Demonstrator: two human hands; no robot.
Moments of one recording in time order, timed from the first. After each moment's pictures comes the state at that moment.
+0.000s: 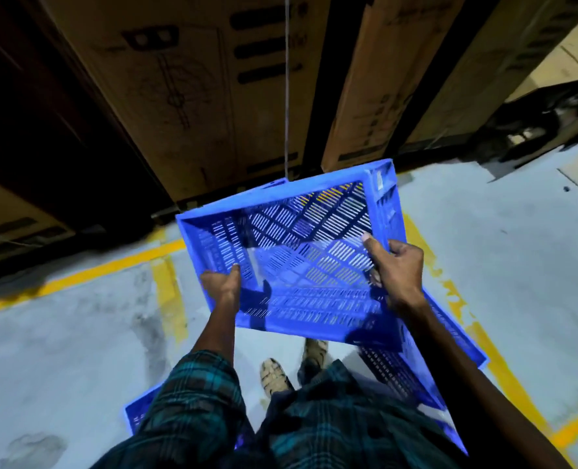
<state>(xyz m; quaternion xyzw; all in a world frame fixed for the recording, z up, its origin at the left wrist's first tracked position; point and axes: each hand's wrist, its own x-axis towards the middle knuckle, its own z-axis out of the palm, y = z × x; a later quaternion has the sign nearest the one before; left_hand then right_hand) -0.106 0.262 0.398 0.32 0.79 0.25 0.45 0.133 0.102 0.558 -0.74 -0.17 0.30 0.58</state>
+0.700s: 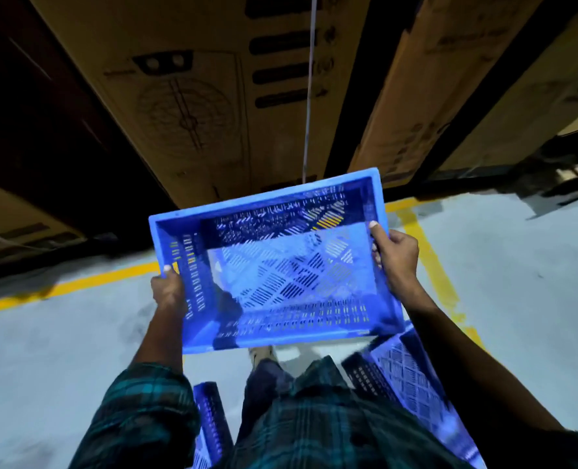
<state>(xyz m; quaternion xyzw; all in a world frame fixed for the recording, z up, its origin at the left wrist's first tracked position) -0.154 0.411 0.361 0.24 0.84 0.29 0.40 0.258 0.268 0.504 -0.75 -0.20 0.32 0.55</state>
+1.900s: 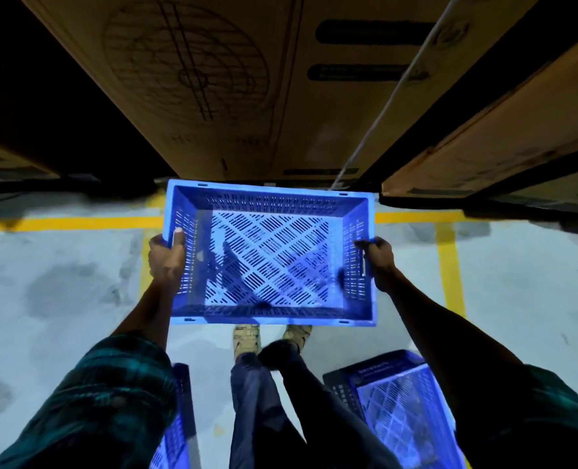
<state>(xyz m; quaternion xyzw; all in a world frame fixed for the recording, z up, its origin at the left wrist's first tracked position) -0.106 0.594 0.268 0.26 0.84 0.24 0.40 0.321 0.540 0.293 -0.81 -0.18 0.48 0.28</state>
